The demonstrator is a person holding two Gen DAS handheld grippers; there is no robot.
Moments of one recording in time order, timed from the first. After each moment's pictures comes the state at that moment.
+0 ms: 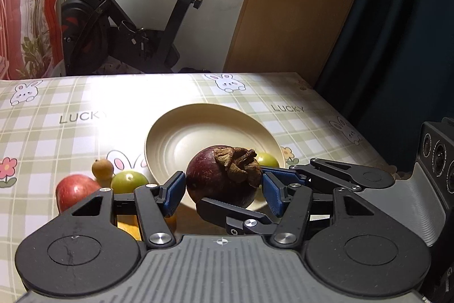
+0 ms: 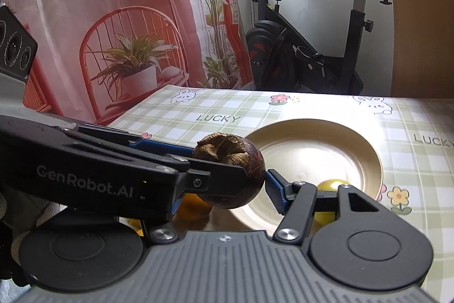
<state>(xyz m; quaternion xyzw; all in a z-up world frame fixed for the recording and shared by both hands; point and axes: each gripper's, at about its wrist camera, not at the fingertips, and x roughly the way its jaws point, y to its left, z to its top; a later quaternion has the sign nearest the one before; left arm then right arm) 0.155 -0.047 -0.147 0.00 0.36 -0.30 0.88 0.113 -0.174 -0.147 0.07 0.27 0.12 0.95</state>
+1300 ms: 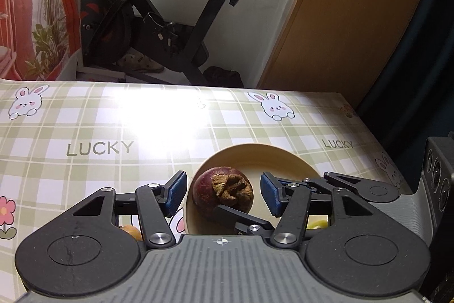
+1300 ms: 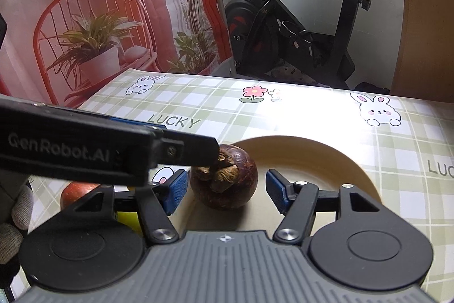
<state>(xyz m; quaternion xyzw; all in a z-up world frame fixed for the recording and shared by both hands) 0.259 -0.045 -0.150 -0.03 0.39 -0.25 0.89 0.215 -0.193 -0.162 0.06 0.33 0.08 0.94</state>
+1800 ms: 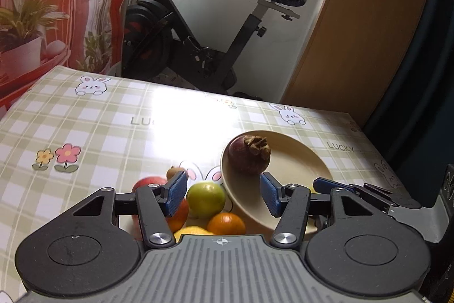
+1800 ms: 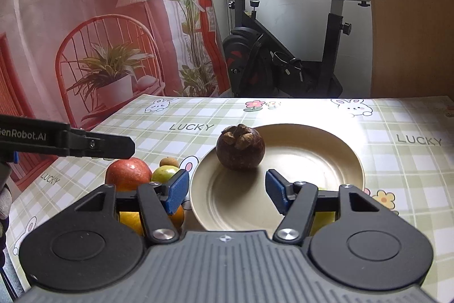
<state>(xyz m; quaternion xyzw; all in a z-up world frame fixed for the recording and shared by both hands) 0.150 0.015 -0.142 -0.06 0.34 -0.18 0.92 0.110 -0.182 -0.161 0.08 0.25 0.06 0.96</state>
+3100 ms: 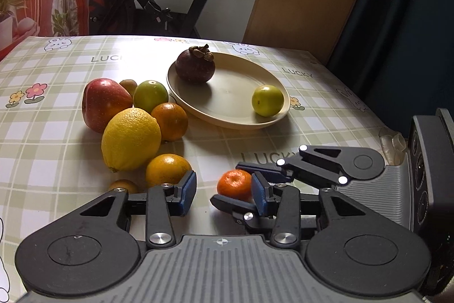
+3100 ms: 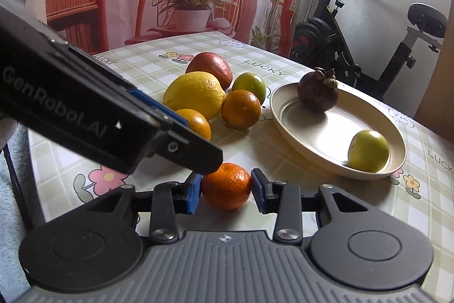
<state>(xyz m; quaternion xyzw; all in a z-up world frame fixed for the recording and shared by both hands) 0.067 -0.012 -0.187 -0.02 0.38 -0.25 0.89 0.049 -0.127 -0.215 -0.11 0.28 0.18 0.94</state>
